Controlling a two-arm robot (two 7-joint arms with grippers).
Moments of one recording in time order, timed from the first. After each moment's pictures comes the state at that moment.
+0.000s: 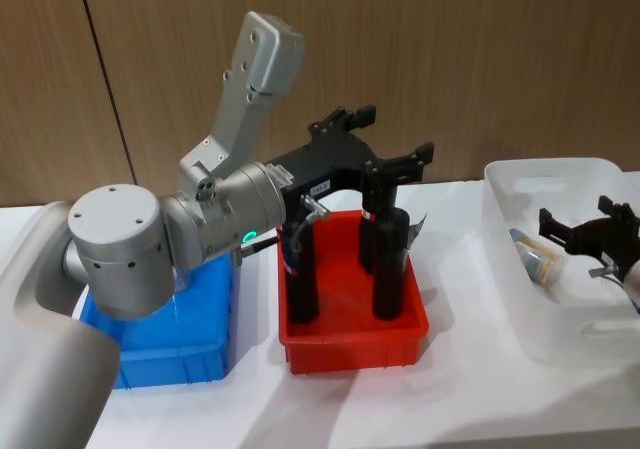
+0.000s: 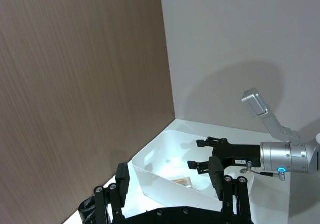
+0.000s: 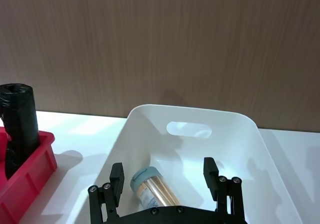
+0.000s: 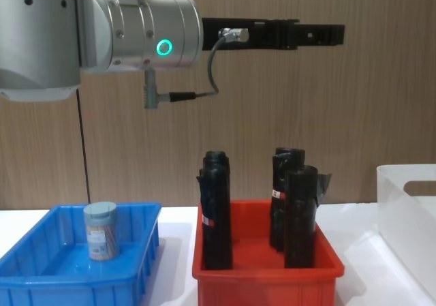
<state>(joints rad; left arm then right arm) -0.63 0.18 0.39 -1.43 -0.31 0.28 -0.60 0.45 0.31 -0.11 -1.10 0.24 0.06 0.19</state>
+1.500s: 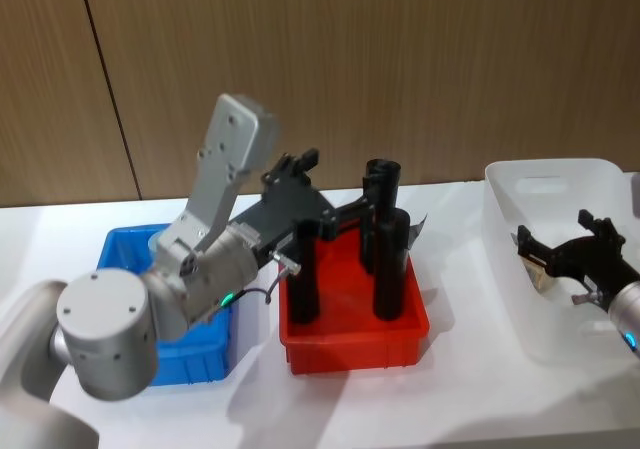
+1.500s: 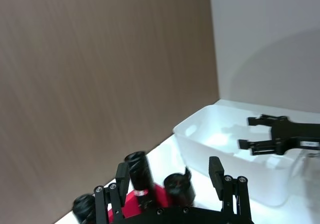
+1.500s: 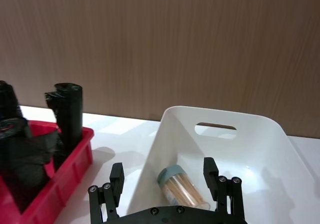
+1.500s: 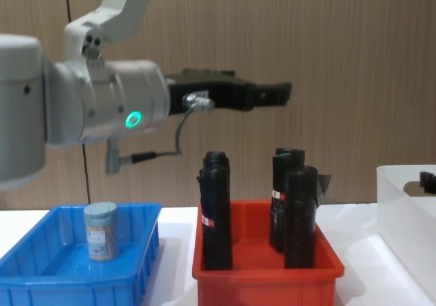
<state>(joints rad) -0.47 0.26 0.41 -1.50 -0.27 0.18 -0.37 0.30 0.32 -0.15 -1.30 0.26 0.04 0.15</state>
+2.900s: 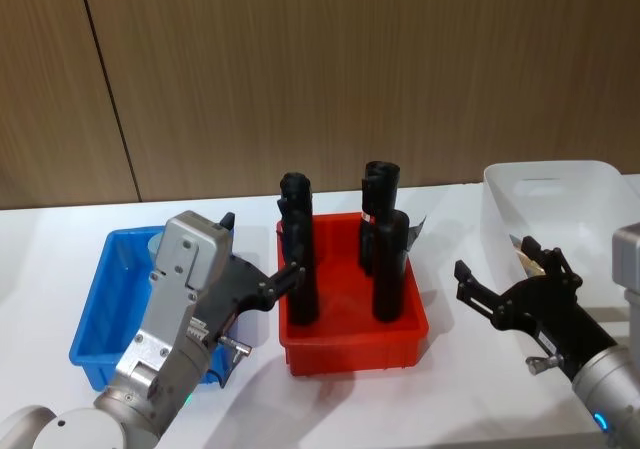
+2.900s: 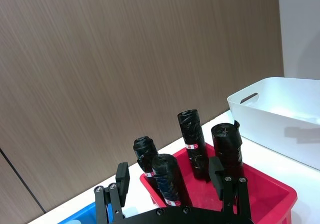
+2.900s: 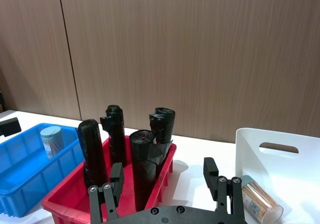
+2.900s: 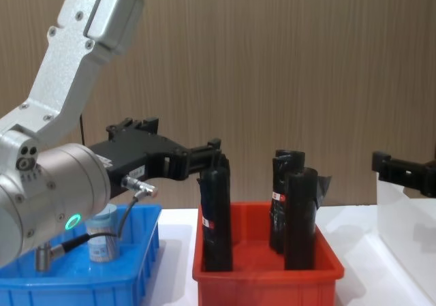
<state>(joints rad) -0.24 0.38 0.45 -1.63 -0.20 0.01 -0.01 -0.01 0.34 -0.23 -1.77 0.29 0.03 0.07</state>
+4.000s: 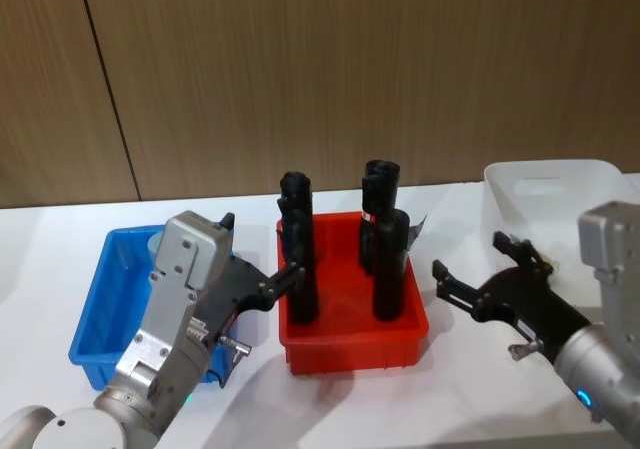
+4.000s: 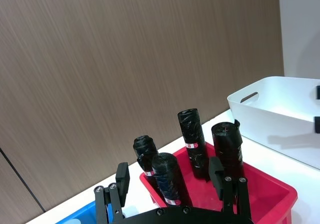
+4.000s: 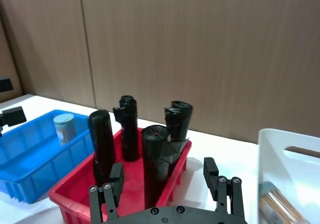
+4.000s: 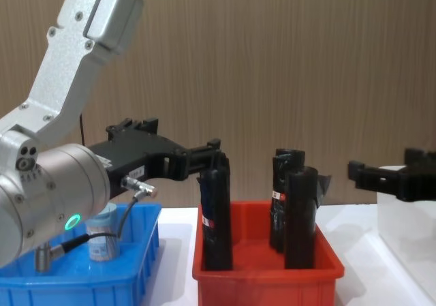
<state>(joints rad) -0.24 0.38 0.45 -1.63 -0.20 0.01 -0.01 0.09 0.31 -0.22 -1.66 0.26 0.08 0.20</state>
